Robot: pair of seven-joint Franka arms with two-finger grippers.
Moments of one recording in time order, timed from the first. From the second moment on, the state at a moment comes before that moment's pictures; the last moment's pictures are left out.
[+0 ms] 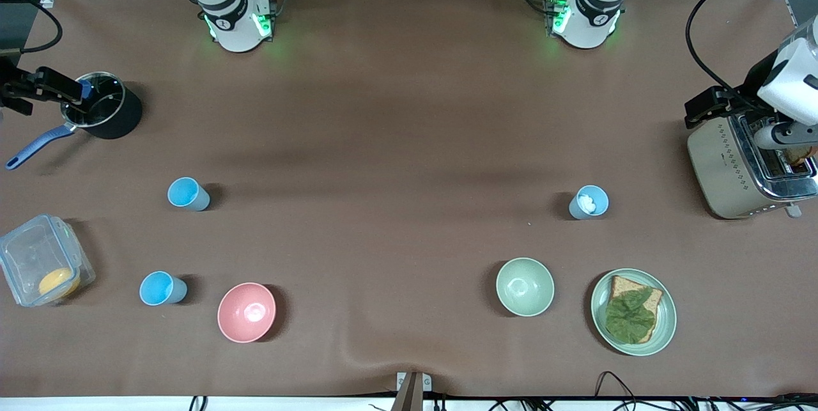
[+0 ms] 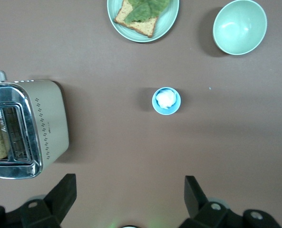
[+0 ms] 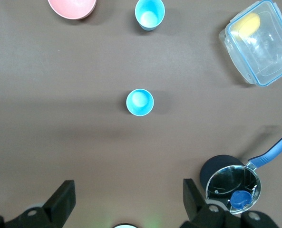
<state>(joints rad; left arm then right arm) 0.04 0.08 -0.15 -1.46 0.05 1.46 -0.16 -0.04 -0.01 -0.04 -1.57 0.00 1.47 -0.11</state>
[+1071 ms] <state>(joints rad) 0.04 0.08 -0.16 -1.46 0.04 1.46 -0.16 -0.04 0.00 -0.04 -1.63 0.00 1.50 -0.11</state>
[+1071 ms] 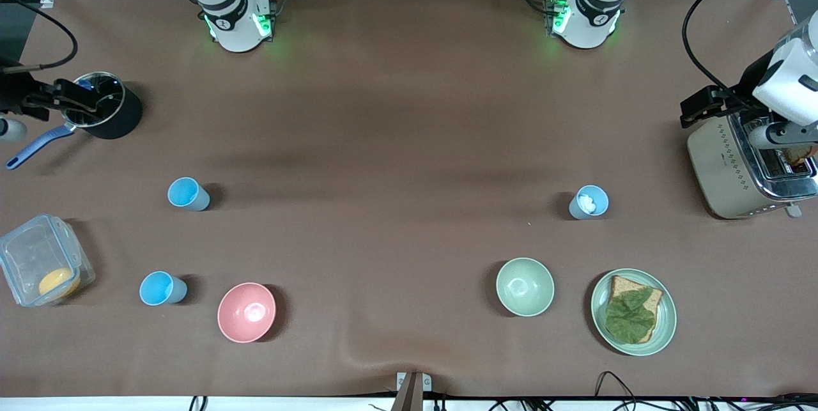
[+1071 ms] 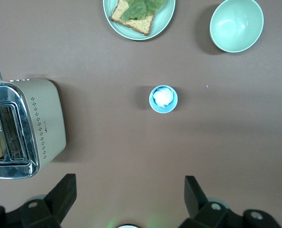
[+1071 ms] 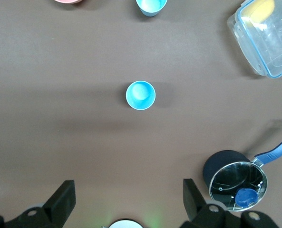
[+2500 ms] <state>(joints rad) 0.04 0.36 -0.16 -1.91 0.04 2.14 -0.16 -0.12 0.37 -0.04 -1.76 0.00 1.76 -0.11</state>
